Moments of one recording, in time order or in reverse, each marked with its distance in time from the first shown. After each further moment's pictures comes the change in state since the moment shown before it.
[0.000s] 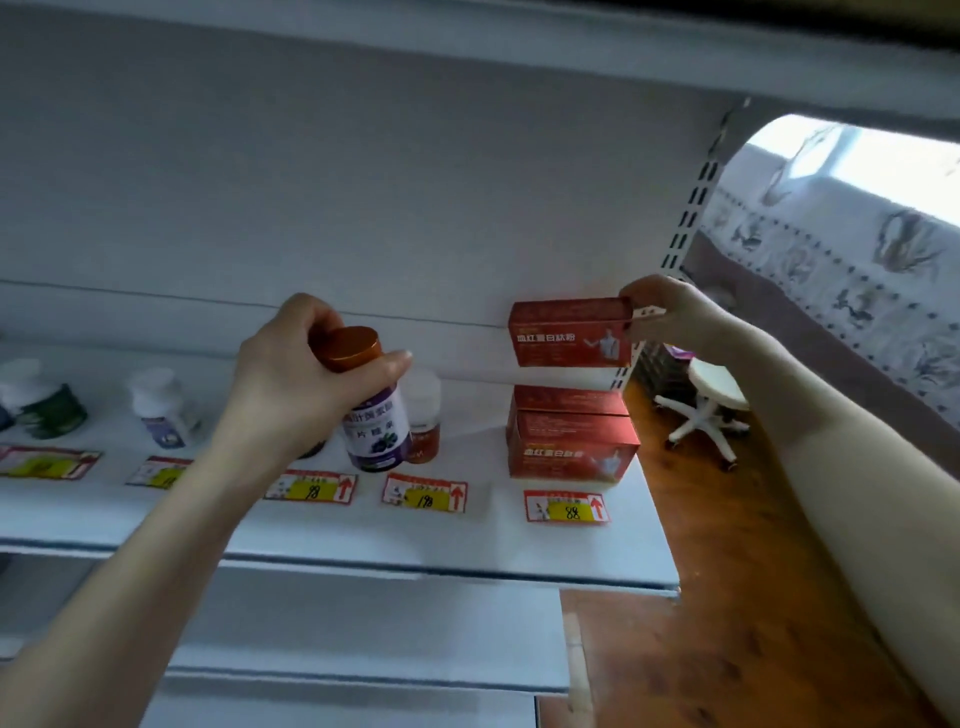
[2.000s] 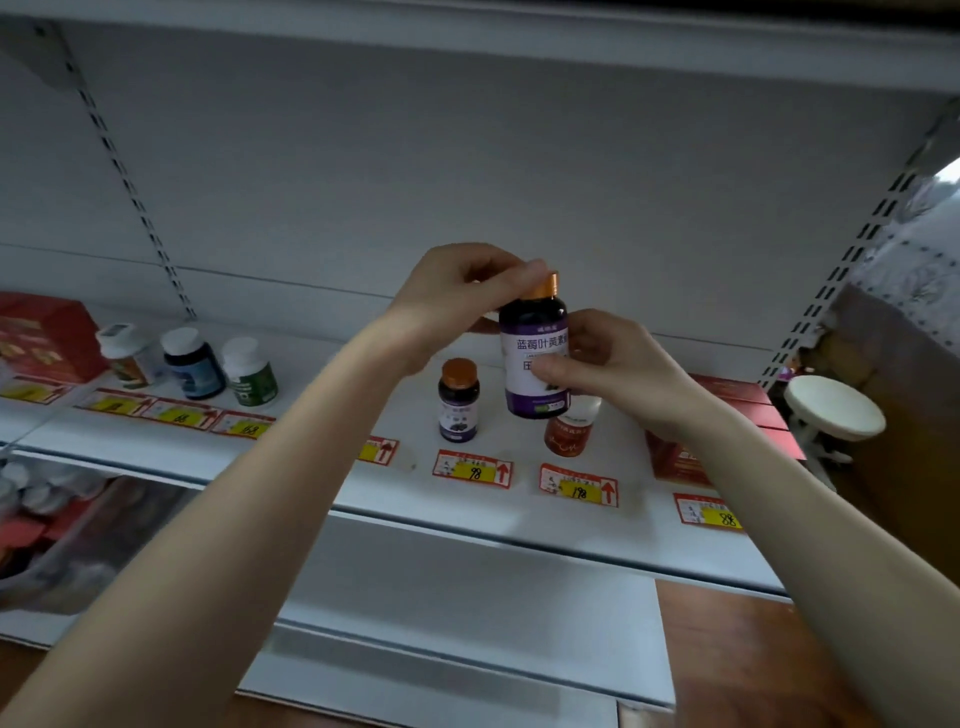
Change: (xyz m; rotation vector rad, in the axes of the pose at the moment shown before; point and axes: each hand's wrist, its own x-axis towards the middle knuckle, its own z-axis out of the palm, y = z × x) left_hand 0.048 -0.023 -0.073 -0.350 -0.347 0.098; right_hand -0.100 -0.178 0.174 0.337 -0.281 -0.311
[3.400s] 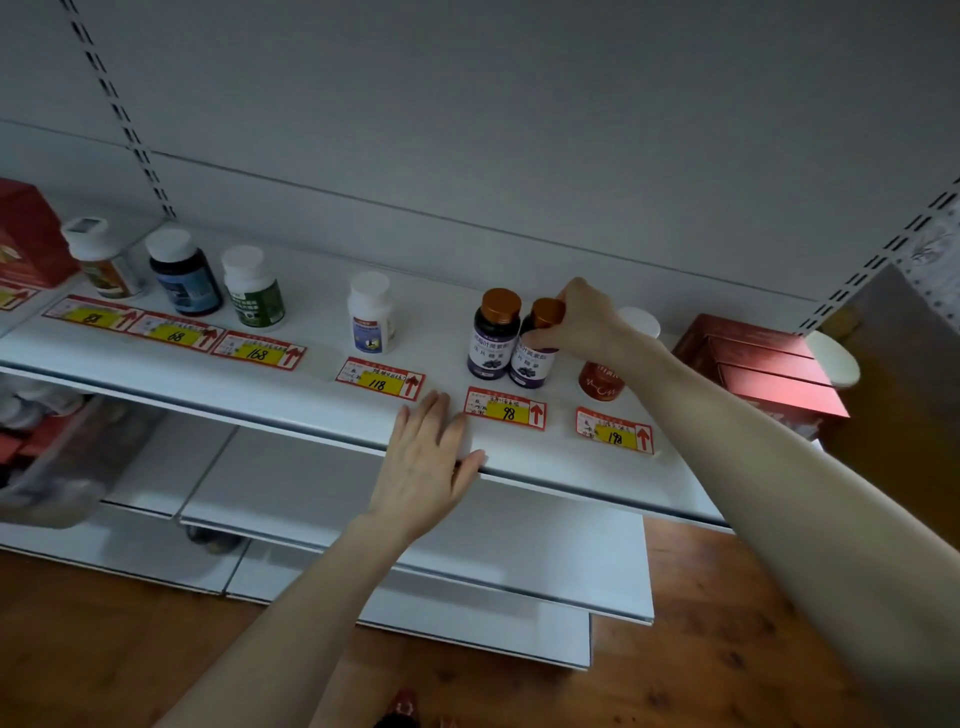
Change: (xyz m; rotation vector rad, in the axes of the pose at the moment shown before) left_hand -0.106 -0.226 0.030 1.000 0.011 0.104; right_hand 0.095 0.094 0.054 -0.560 -0.001 0.450
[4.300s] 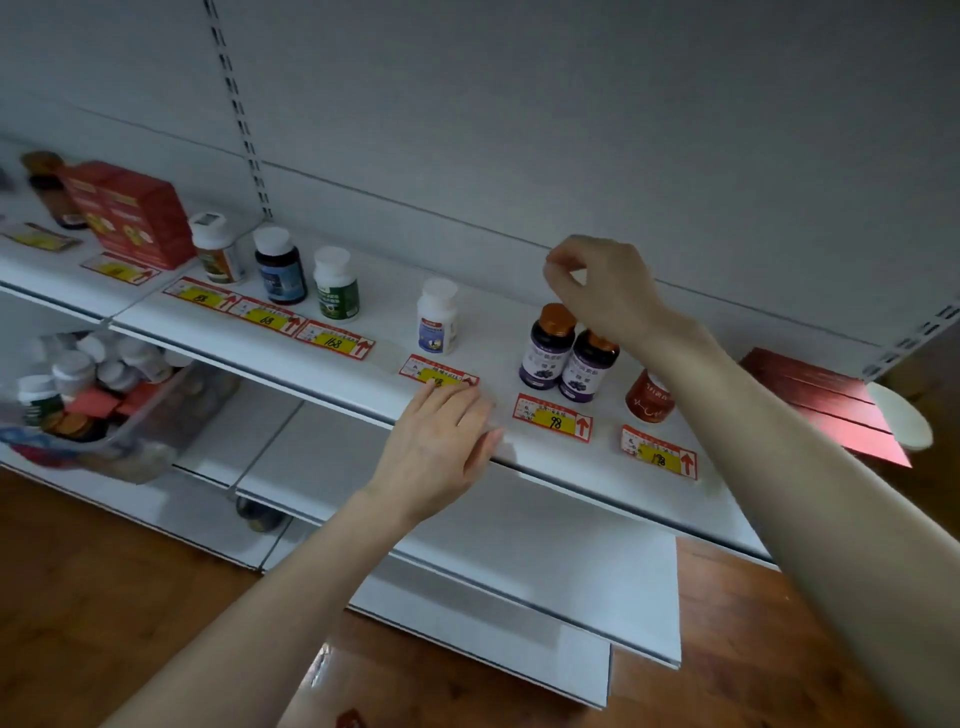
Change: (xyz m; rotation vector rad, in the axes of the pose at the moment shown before) left_hand -0.016 -0.013 -0.066 0.023 0.266 0.102; right_hand -0.051 -0.085 -0.019 -0.101 0.245 -0.466
